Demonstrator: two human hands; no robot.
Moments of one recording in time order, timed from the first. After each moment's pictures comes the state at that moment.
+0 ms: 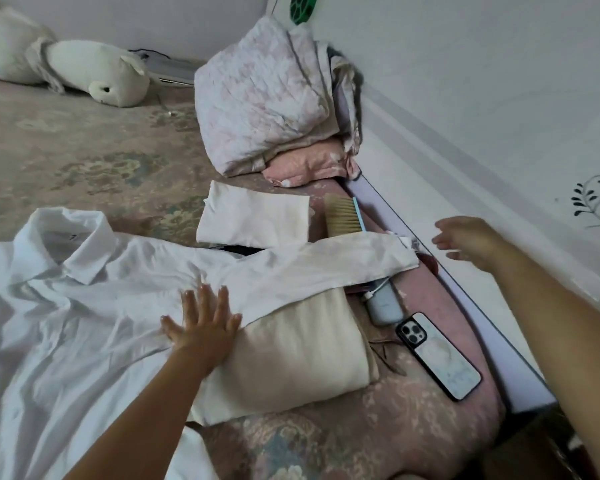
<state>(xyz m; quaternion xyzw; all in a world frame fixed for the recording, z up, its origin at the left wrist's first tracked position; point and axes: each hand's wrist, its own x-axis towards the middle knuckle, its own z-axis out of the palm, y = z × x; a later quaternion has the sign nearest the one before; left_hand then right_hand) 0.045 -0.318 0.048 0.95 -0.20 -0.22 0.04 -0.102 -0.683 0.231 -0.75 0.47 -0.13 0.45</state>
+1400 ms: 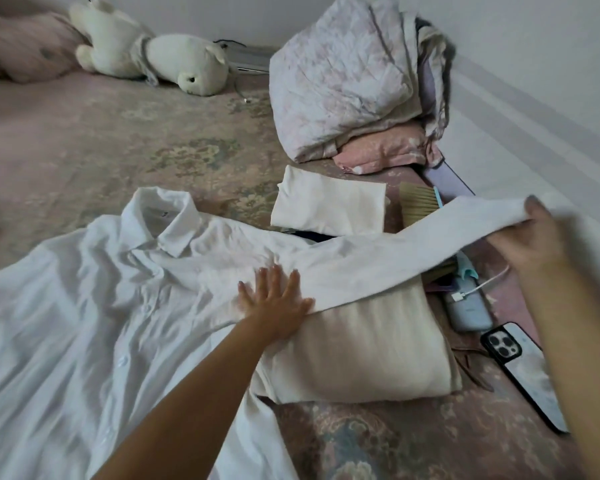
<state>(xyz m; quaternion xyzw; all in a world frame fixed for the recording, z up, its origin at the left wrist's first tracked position) 0.058 -0.315 0.054 0.94 -0.23 -0.23 0.08 -0.041 -0.659 0.177 -0.40 0.31 -0.27 0.82</state>
